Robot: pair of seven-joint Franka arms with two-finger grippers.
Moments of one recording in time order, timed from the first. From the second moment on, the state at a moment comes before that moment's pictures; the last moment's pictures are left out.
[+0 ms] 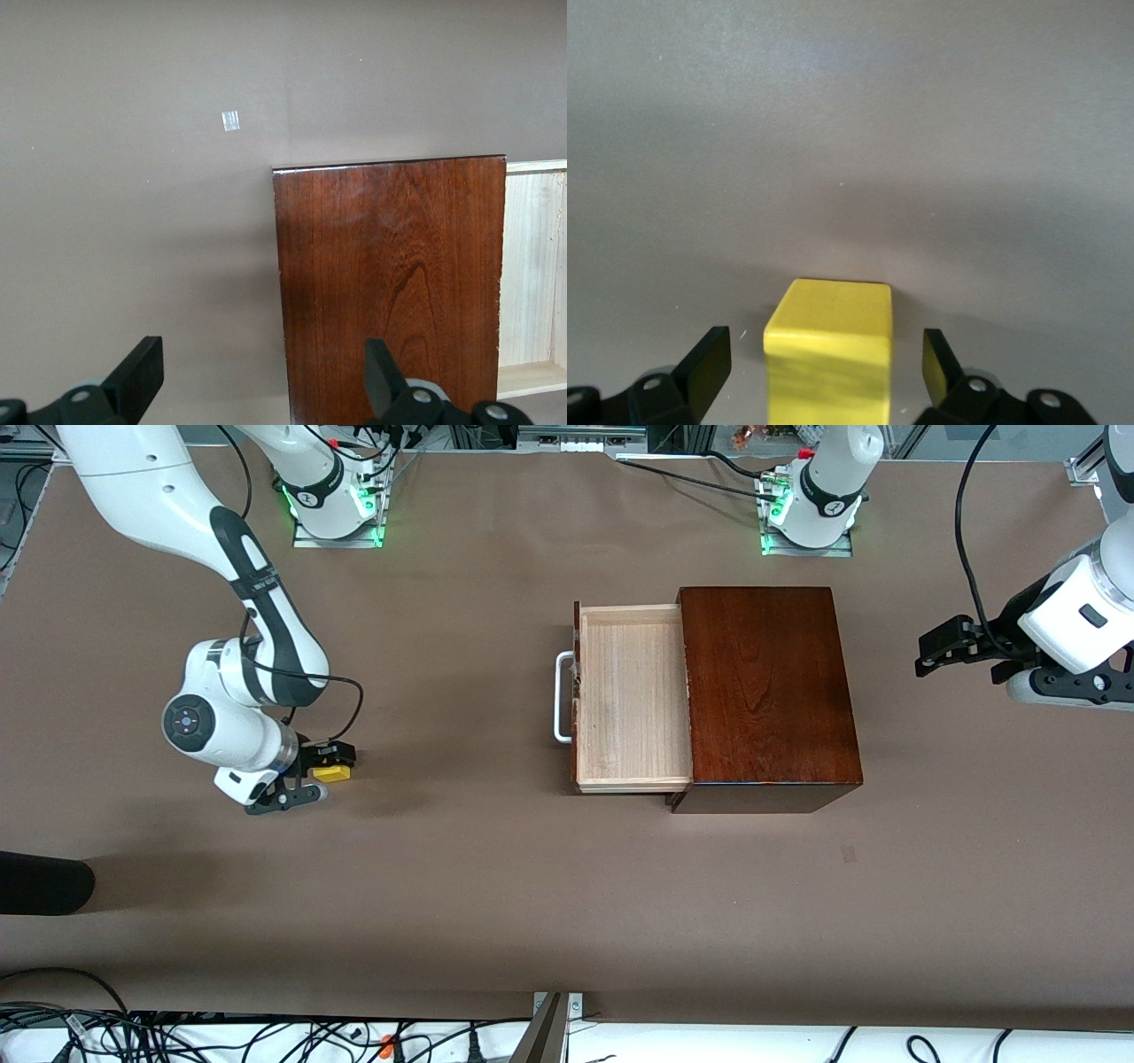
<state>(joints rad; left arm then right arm) -0.13 0.12 0.06 -1.47 -0.07 1.53 -0.03 0.10 0.55 0.03 -1.91 0.07 2.37 -0.16</state>
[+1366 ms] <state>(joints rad) -0.13 0.12 0.06 -1.47 0.00 1.52 -0.02 0.34 0.47 0.27 -1.55 -0.03 2.13 -0.49</state>
